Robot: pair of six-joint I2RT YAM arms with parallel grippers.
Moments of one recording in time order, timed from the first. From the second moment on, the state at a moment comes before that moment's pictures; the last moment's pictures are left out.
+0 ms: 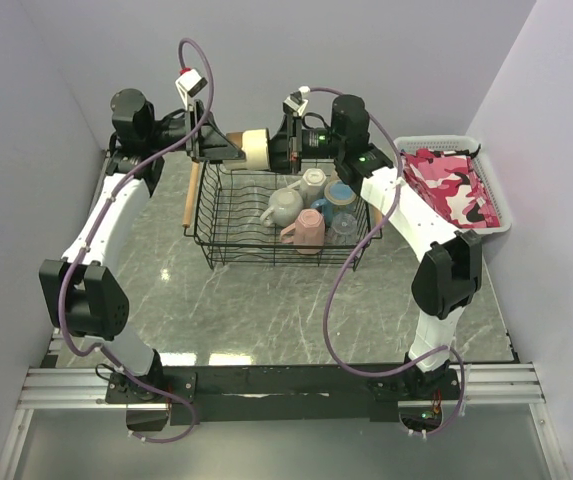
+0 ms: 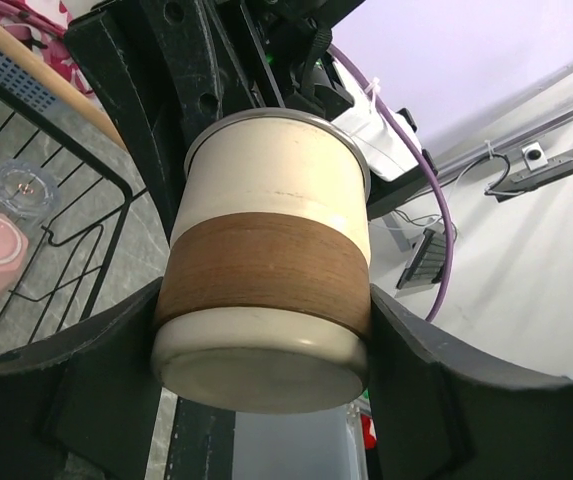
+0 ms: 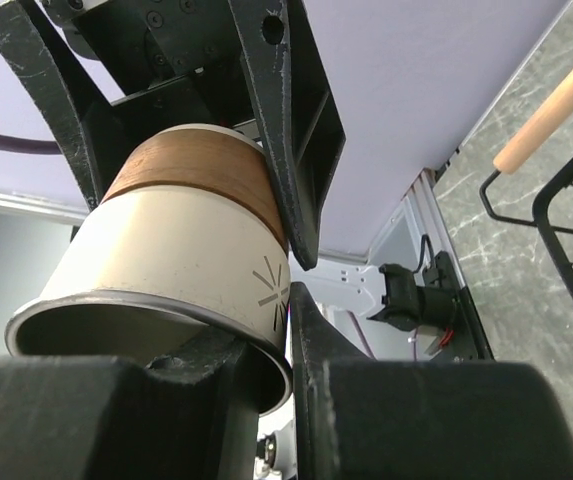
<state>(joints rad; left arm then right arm) -0.14 1.63 1.58 0.27 1.40 -1.10 0.47 1.84 1.77 0.05 -1.09 1.22</state>
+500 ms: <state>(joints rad) 0.08 1.75 1.95 -0.24 1.37 -0.69 0.30 1.65 1.50 -0.20 -0.97 1.04</state>
